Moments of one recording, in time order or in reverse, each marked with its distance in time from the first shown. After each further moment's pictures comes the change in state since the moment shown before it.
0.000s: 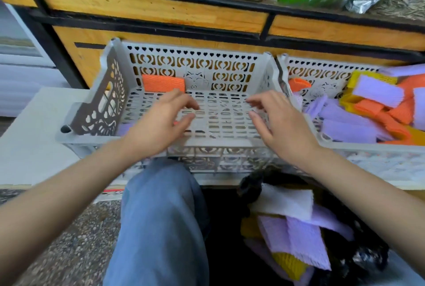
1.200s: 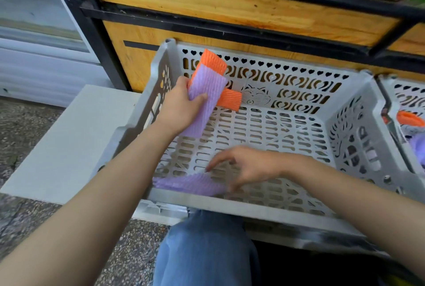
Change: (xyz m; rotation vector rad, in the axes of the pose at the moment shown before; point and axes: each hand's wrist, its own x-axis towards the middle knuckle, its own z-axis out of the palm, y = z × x) left_hand 0.066 -0.142 -0.008 -0.207 0.212 -0.683; right_hand 0.130 -0.036 0.171 0.442 -1.062 -0.147
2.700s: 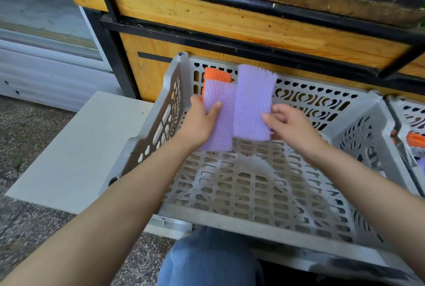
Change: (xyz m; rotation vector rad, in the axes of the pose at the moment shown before) left_hand -0.003 0.007 0.008 -0.268 -0.064 -0.125; right_hand -0.016 0.010 -0.060 0.447 0.819 0.161
